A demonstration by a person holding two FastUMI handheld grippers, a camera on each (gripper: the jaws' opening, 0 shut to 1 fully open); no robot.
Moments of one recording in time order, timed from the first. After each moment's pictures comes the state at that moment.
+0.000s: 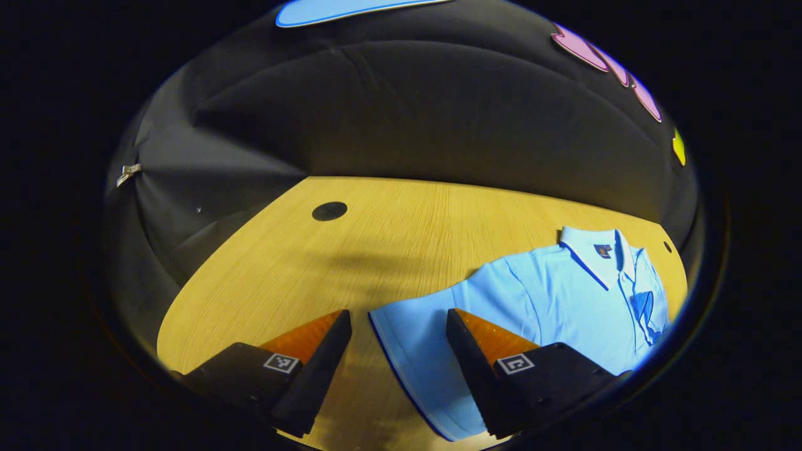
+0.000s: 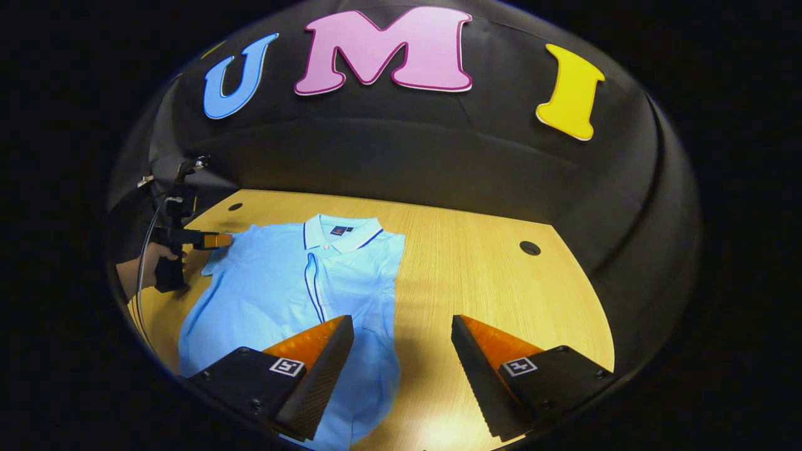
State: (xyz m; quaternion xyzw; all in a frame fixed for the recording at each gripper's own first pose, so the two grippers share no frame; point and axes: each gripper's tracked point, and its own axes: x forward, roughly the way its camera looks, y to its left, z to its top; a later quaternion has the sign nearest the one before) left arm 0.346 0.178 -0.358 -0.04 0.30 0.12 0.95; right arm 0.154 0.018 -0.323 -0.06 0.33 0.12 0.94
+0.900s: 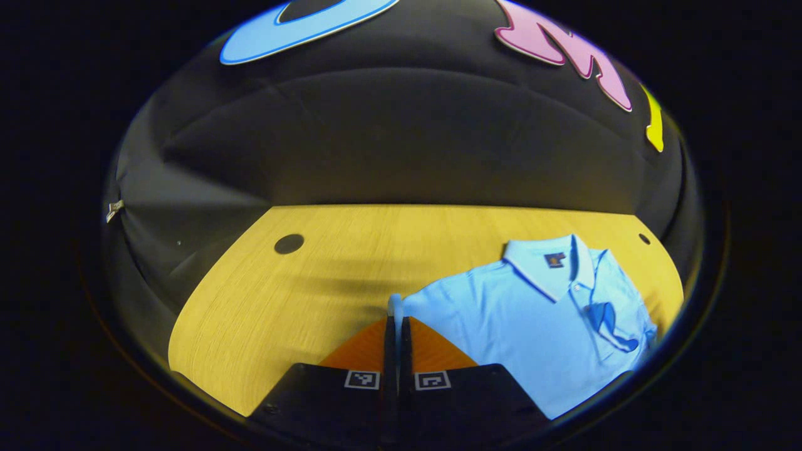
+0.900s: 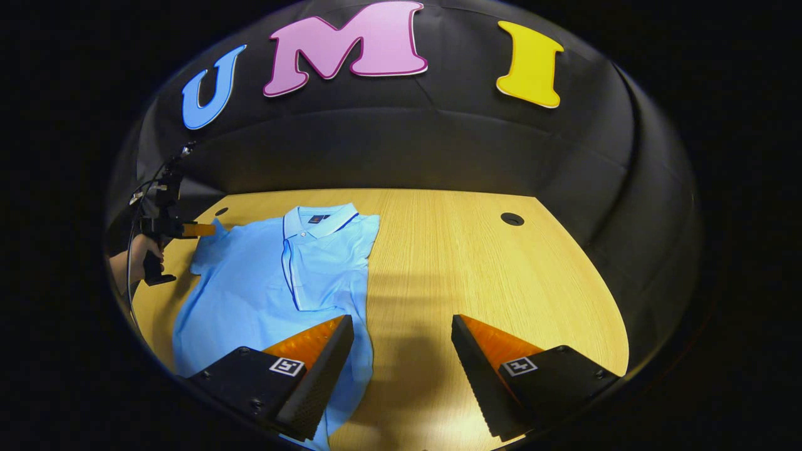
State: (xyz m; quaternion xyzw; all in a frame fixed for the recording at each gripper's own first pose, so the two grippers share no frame) left arm 0.362 0.104 -0.305 0.00 0.29 0.05 0.96; right arm 0.145 -0.022 -0.345 -0.01 0.34 0.10 0.94
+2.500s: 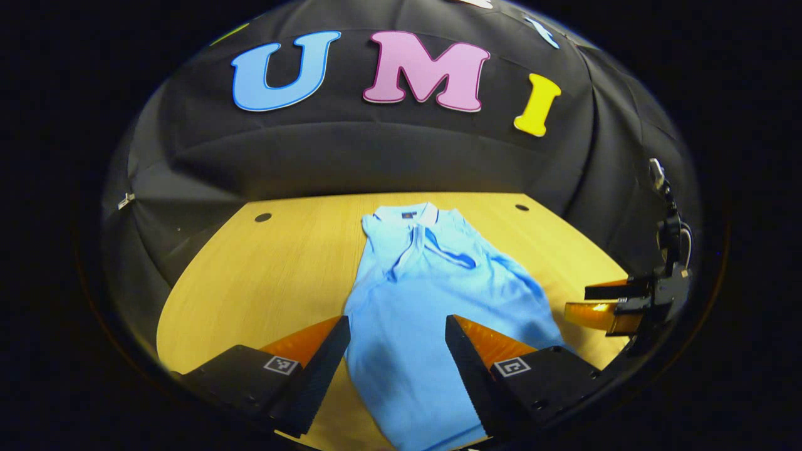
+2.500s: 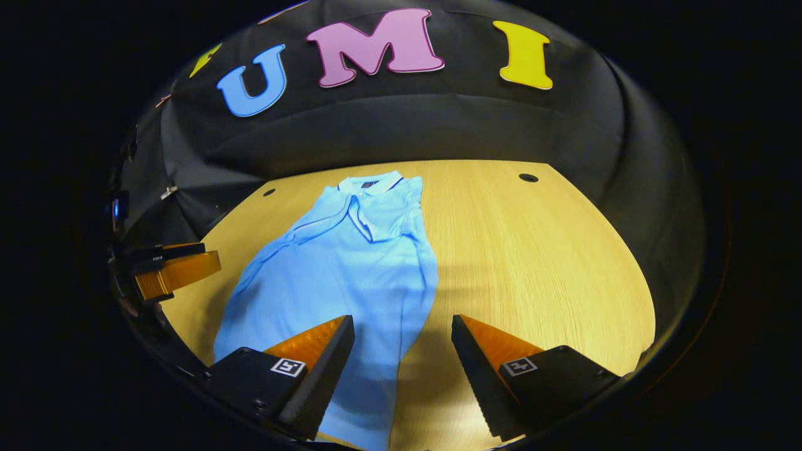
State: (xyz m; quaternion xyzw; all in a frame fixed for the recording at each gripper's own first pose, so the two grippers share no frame) left arm 0.052 -0.040 -0.271 0.01 0.29 -0.06 0.96; right arm -0.026 0.019 -0.347 0.02 0.37 0.15 0.92
